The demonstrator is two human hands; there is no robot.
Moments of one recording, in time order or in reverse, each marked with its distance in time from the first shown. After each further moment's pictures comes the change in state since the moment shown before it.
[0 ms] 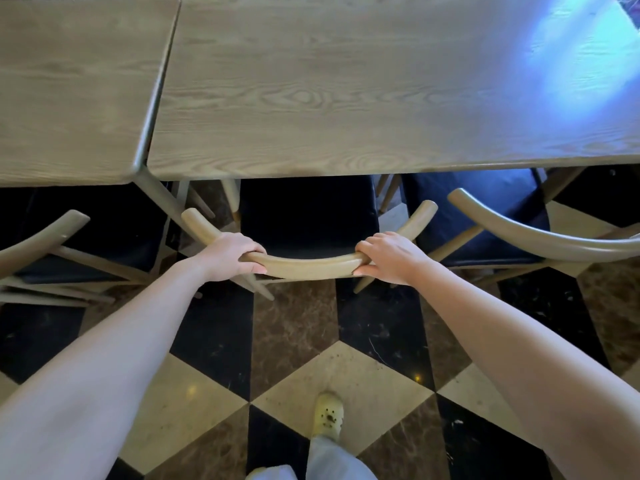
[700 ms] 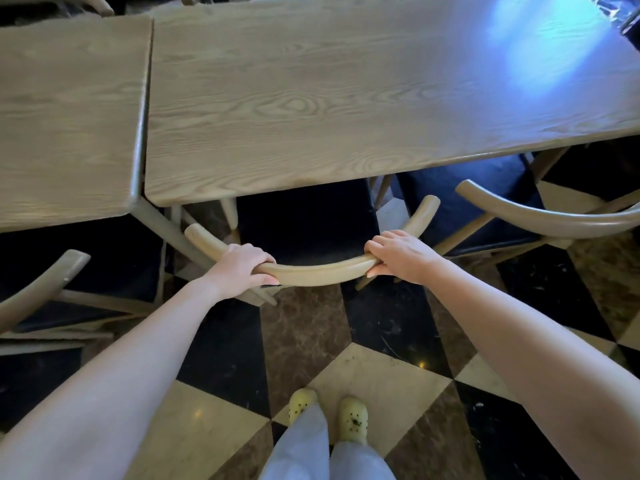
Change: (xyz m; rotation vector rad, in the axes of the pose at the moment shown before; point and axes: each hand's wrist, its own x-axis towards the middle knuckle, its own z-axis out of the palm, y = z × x) left_hand 0.014 -0.026 -0.009 0.103 0.073 0.172; right_hand 0.016 -0.014 0.004 -0.001 -0.012 0.081
